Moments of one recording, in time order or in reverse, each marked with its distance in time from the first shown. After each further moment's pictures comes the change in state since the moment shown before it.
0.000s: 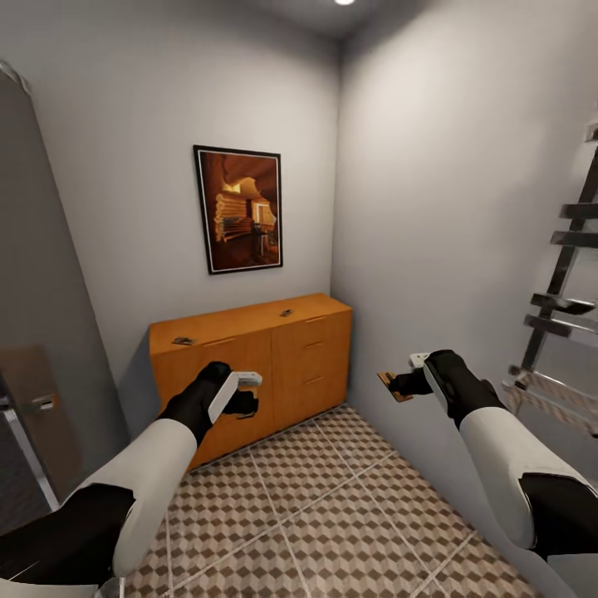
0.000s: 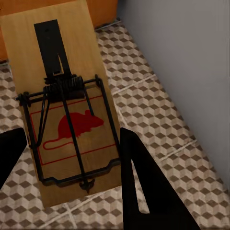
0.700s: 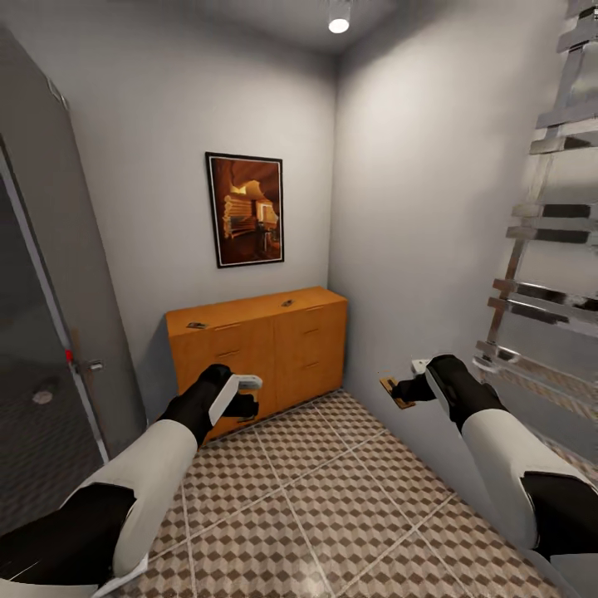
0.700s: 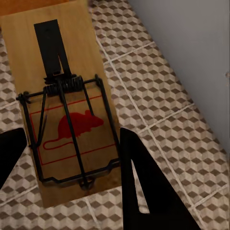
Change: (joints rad) left arm 0.000 -0.001 -0.002 0.022 -0.004 -0.002 -0.004; right arm 0.000 -0.011 -0.001 0.047 -0.003 -0.007 -0.001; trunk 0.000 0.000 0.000
